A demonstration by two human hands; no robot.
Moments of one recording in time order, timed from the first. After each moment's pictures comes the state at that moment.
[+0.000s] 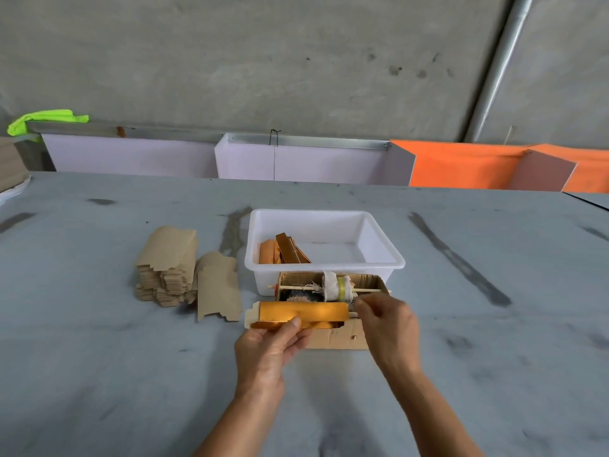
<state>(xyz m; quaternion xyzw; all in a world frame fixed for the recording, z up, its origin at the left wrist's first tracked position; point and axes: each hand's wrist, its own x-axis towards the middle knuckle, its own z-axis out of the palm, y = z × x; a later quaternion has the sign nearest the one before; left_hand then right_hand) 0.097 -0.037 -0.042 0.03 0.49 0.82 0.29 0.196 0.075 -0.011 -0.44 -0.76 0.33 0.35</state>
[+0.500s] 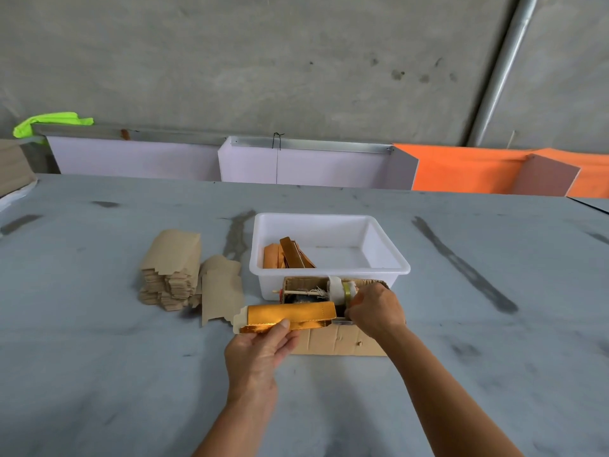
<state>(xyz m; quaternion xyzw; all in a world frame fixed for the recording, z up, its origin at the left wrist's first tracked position) 0.084 -0.045 -0.046 -0.01 0.49 0.83 0.25 0.154 0.114 -0.008 -0.48 -0.84 0.22 0.10</state>
